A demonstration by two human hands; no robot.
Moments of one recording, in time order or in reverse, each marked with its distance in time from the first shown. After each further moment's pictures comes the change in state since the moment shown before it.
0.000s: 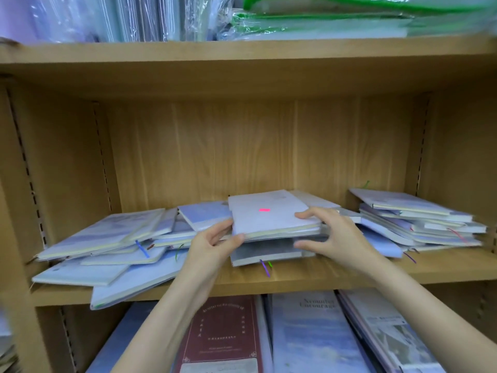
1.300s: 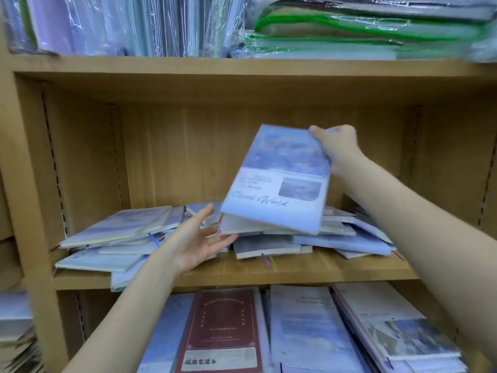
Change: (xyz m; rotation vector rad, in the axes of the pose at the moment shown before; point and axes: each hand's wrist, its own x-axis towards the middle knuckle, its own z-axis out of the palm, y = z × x) left_hand -0.005 0.044 -0.031 -0.464 -0.079 -0.376; right_hand 0.121 -0.051 -0.069 0.652 0.540 0.359
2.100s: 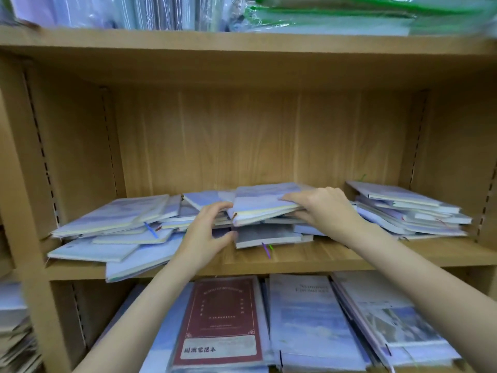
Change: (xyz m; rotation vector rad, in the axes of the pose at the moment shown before) left_hand 0.020 -0.034 -0.022 1.238 0.042 0.752; right_hand -0.098 0.065 -0.025 -1.067 -0.484 -0.943
